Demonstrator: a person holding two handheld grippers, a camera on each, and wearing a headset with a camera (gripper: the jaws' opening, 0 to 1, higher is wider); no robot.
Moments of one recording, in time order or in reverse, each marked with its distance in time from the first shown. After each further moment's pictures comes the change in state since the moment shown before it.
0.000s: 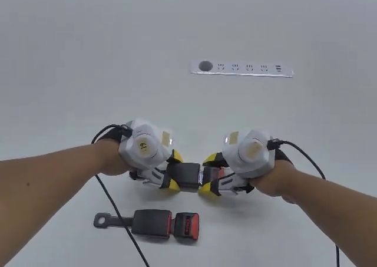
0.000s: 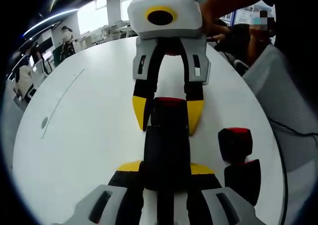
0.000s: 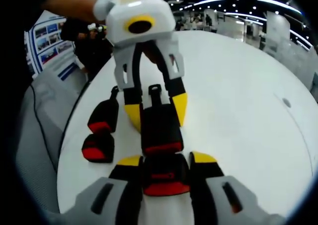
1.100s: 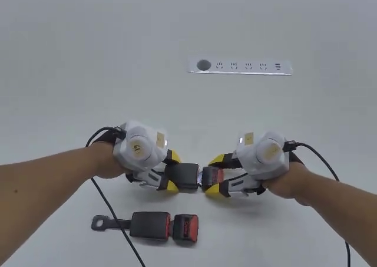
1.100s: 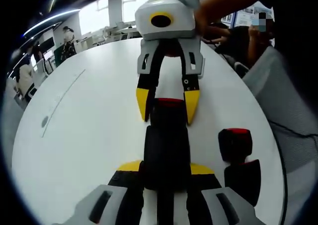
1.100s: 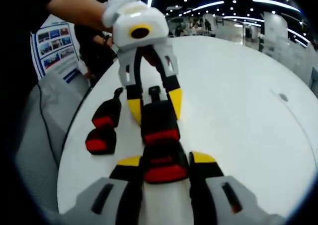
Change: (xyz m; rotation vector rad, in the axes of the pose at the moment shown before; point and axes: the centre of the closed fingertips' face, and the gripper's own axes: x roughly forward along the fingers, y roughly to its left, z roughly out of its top) left arm 0.001 -0.002 0.002 -0.008 -0.018 0.001; right arm -0.012 -0.001 -0.009 0.016 -0.048 0.013
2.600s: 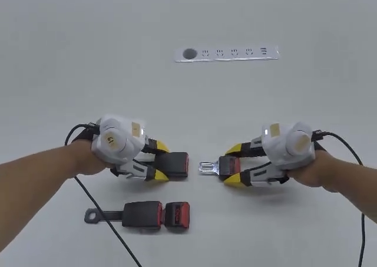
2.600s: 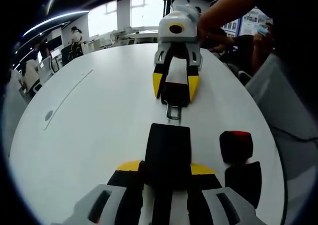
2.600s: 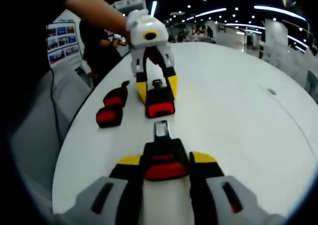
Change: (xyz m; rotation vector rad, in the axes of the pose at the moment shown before) left arm -0.004 0.000 -0.002 -0.054 -0.075 0.025; right arm -0.037 -0.007 -0.032 -0.037 -0.069 0.007
